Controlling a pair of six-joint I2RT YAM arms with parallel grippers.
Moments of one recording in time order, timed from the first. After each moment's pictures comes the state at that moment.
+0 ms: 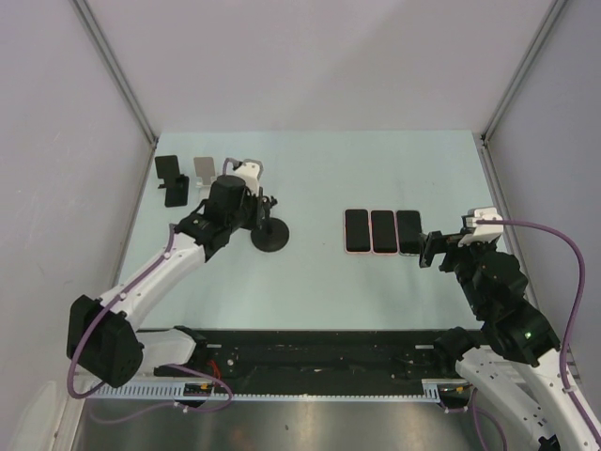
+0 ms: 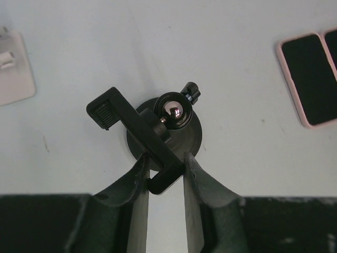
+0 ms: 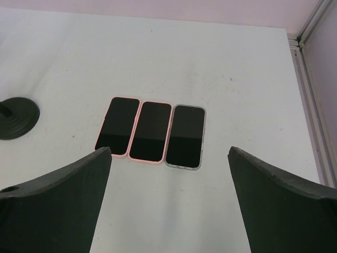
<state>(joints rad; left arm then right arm) -0.49 1.21 0.96 -0.35 -0.07 -0.12 0.53 0.40 0.78 -0.56 0.39 0.07</state>
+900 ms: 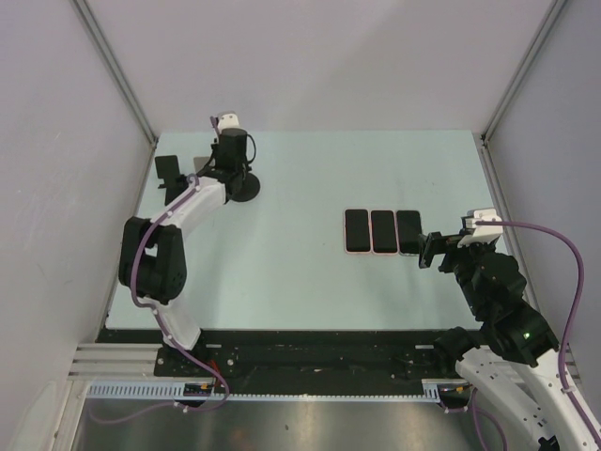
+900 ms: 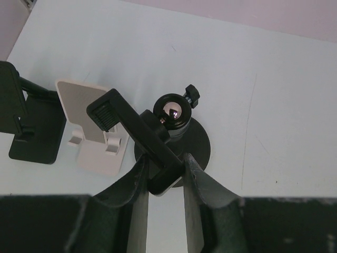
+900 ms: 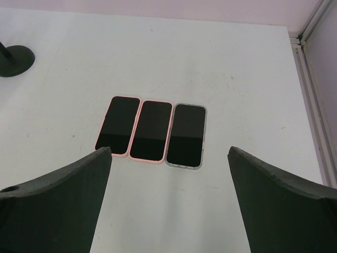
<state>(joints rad) -0.29 1.76 1.35 -0.09 -0.48 -0.26 0.53 0.39 0.77 -0.55 0.39 0.08</state>
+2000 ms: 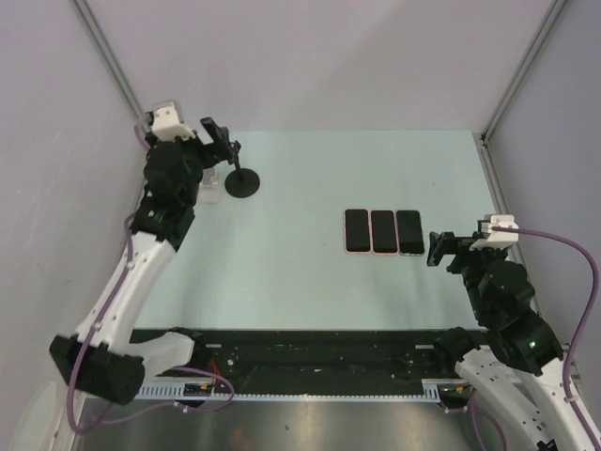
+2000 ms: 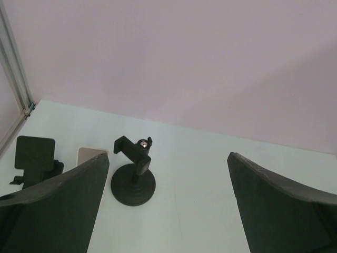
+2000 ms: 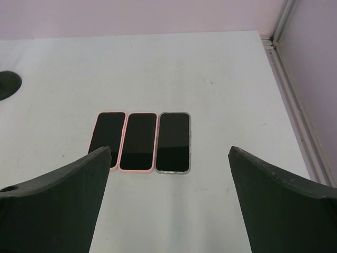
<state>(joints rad) -0.27 1.19 1.21 -0.03 -0.29 -0.26 0.52 0.35 0.76 -0.55 0.47 0.11</state>
